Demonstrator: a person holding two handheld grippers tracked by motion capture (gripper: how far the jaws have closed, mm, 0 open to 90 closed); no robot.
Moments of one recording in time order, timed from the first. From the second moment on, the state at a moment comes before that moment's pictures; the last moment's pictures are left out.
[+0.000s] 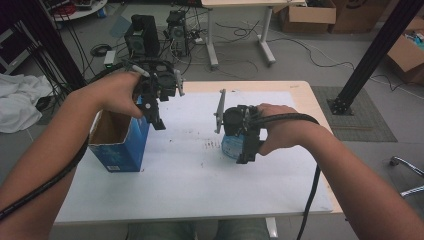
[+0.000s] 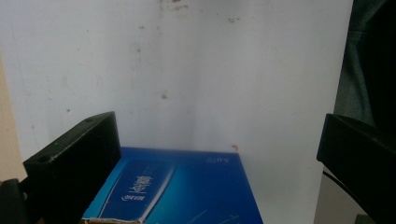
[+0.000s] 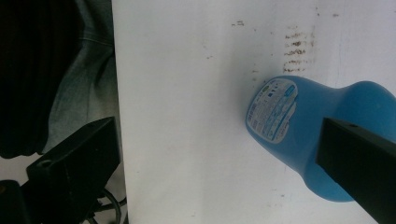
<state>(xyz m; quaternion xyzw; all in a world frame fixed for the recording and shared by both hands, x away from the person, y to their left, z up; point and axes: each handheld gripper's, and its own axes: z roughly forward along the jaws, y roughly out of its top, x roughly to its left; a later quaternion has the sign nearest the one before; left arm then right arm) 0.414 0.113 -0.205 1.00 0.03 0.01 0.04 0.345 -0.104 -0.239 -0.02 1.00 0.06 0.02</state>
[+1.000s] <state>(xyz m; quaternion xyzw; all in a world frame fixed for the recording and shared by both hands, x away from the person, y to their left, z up) 0.414 0.108 -0.209 1.00 0.04 0.01 0.05 0.345 -0.111 -0.236 -0.03 1.00 0.07 0.02</state>
